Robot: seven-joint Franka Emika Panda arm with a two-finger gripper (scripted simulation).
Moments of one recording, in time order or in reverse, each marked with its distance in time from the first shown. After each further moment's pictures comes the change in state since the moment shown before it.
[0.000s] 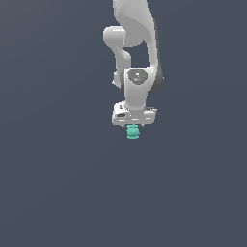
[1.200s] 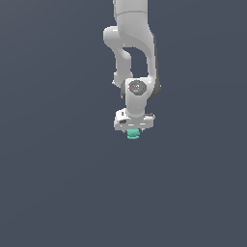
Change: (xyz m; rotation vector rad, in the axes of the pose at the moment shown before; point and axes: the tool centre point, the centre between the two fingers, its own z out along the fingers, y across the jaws) arm -0.008 -0.006 0.052 0.000 0.006 -0.012
